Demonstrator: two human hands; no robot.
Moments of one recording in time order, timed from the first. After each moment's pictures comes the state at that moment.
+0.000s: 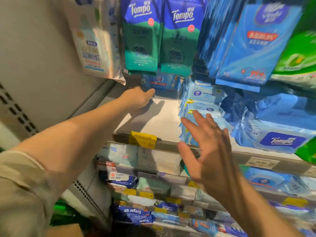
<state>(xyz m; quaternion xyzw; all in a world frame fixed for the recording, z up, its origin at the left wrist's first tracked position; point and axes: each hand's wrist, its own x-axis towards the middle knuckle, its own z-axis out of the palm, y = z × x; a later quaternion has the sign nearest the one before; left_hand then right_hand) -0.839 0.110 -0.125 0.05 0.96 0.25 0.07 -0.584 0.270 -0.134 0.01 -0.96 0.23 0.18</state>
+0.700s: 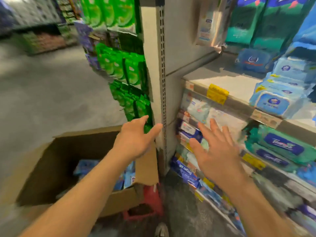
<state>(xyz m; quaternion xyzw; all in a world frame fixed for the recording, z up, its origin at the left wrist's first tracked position) -0.375 -0.014 -0.180 -0.23 0.95 0.21 -0.03 -0.419 0.227 -0.176 0.19 -0.94 0.30 -0.04</state>
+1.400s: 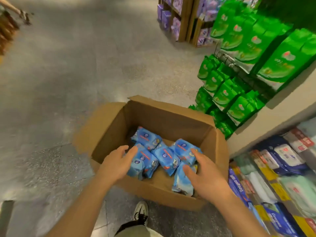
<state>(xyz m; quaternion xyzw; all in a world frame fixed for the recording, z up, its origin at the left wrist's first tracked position) -0.141 -0.296 -0.330 -0.55 0.73 0.40 0.03 -0.345 -0.092 -0.303 0.36 -0.85 0.23 -0.31</state>
